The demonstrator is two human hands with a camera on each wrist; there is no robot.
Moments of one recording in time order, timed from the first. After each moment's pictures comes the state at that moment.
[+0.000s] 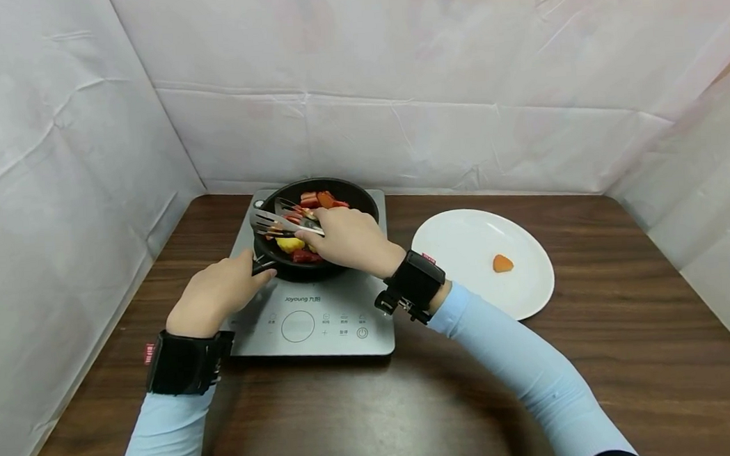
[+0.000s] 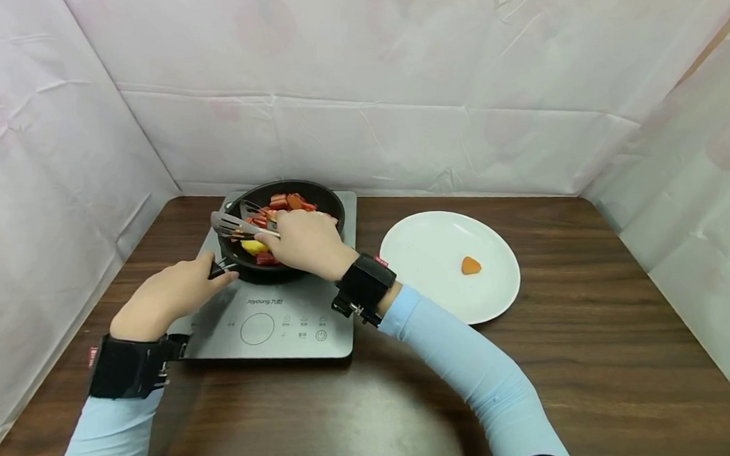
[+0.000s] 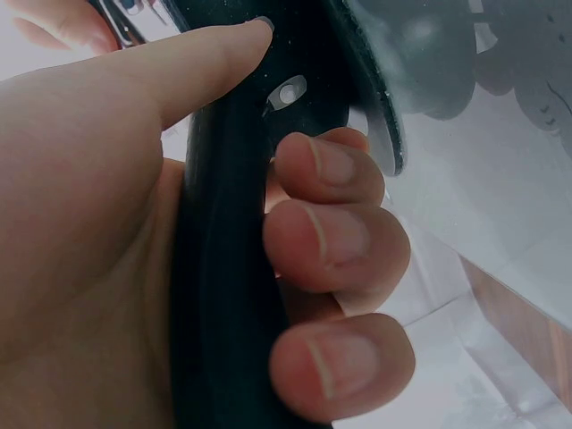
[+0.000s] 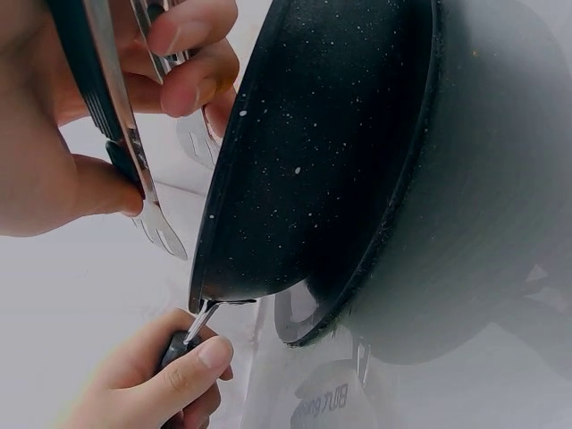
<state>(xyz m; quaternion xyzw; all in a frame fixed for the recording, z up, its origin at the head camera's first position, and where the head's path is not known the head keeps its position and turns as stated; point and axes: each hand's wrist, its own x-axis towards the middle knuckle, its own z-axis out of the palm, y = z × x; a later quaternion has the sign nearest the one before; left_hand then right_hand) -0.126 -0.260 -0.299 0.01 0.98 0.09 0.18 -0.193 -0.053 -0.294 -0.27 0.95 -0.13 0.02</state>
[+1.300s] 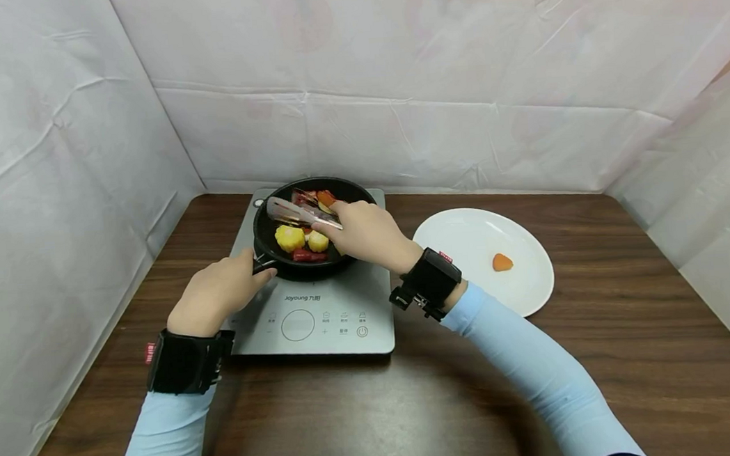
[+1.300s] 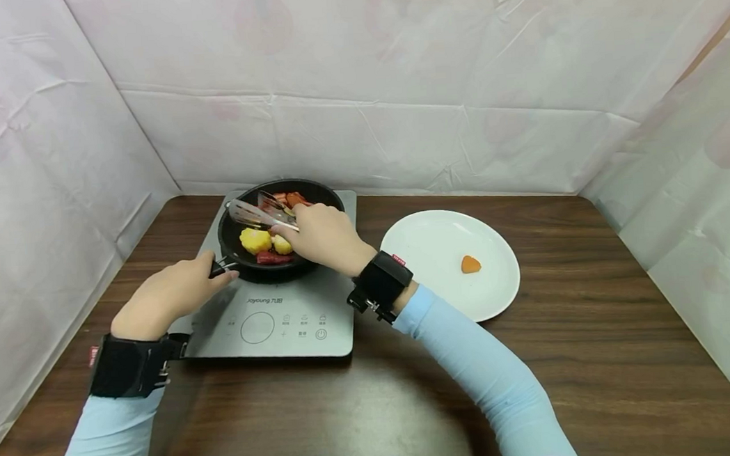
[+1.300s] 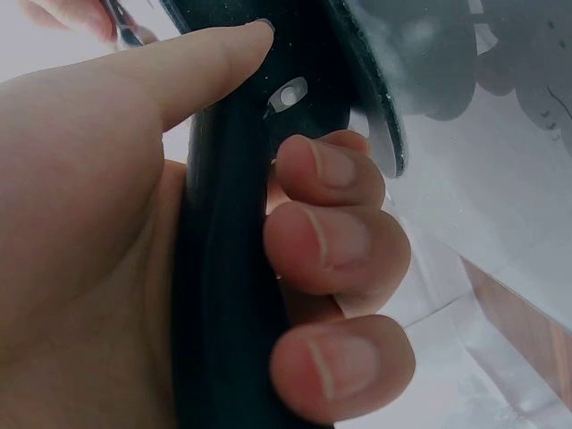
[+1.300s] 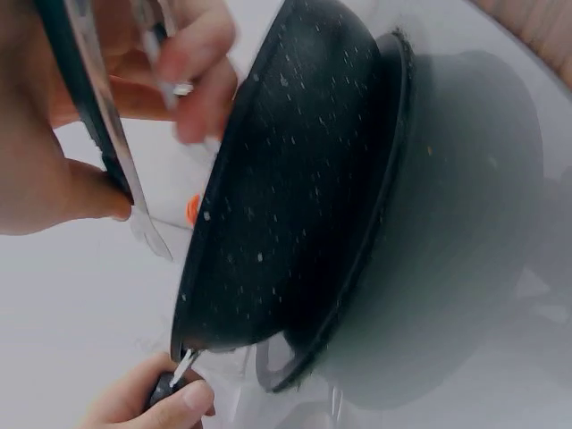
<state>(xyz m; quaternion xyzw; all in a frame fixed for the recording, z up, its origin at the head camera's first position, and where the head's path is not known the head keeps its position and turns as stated) -0.124 -0.261 -0.299 0.01 0.98 0.11 0.17 -0.197 -0.029 -0.297 -0.25 0.95 -0.17 0.00</state>
